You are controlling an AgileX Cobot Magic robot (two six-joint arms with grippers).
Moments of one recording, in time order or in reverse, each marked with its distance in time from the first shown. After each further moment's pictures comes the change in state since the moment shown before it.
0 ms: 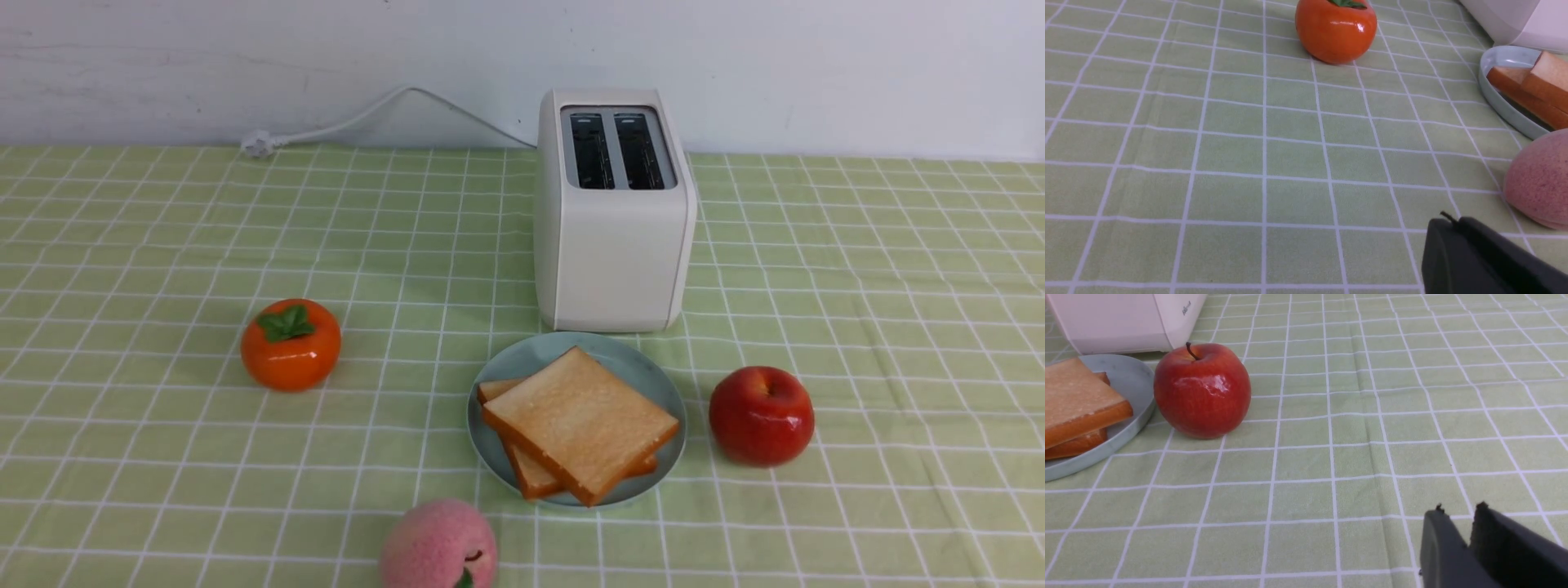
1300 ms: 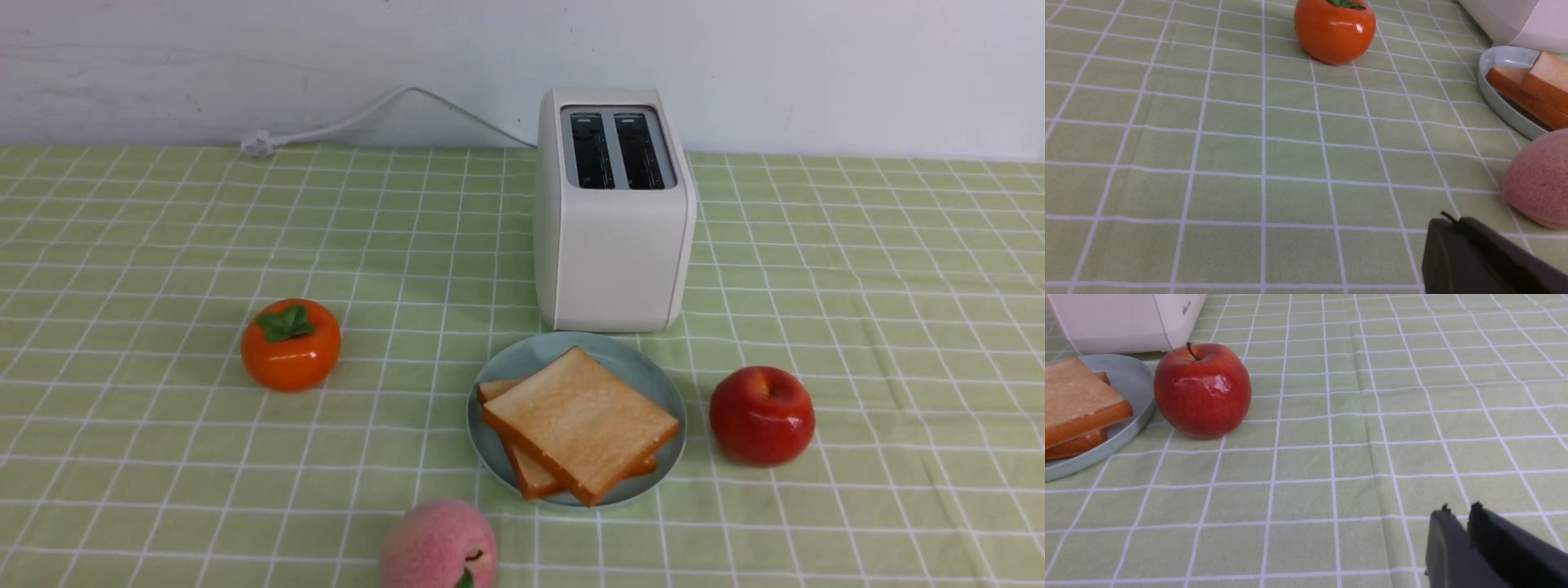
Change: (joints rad) right arm 0.000 0.000 0.000 0.000 0.000 0.000; left arm 0.000 0.000 0.000 -0.002 0.000 0.002
